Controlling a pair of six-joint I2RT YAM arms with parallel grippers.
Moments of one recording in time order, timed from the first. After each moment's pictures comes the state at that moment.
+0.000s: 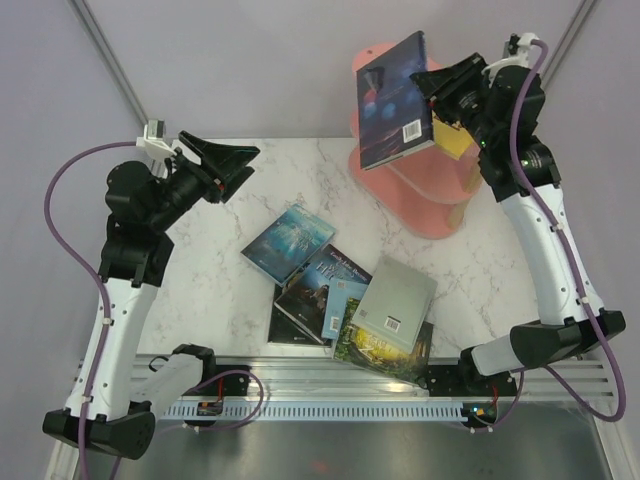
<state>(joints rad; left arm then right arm) -0.16 0.96 1.23 -0.24 0.47 -1.19 0.28 1.46 1.83 -0.35 -0.06 0.93</state>
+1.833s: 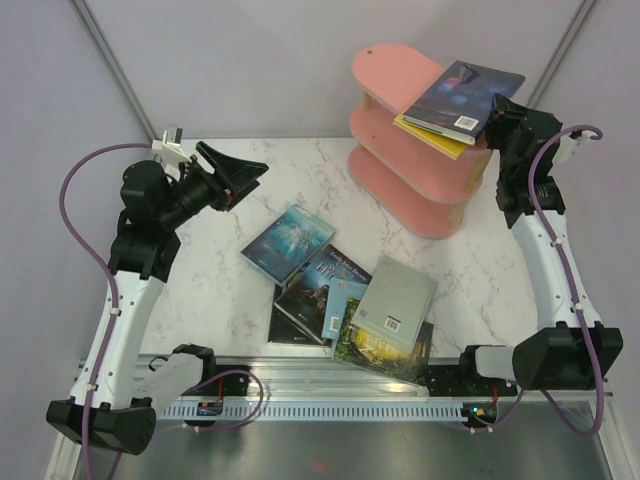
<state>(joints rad) -0.15 0.98 1.19 -0.29 0.53 -1.04 -0.02 1.31 1.34 -0.07 0.28 1.54</state>
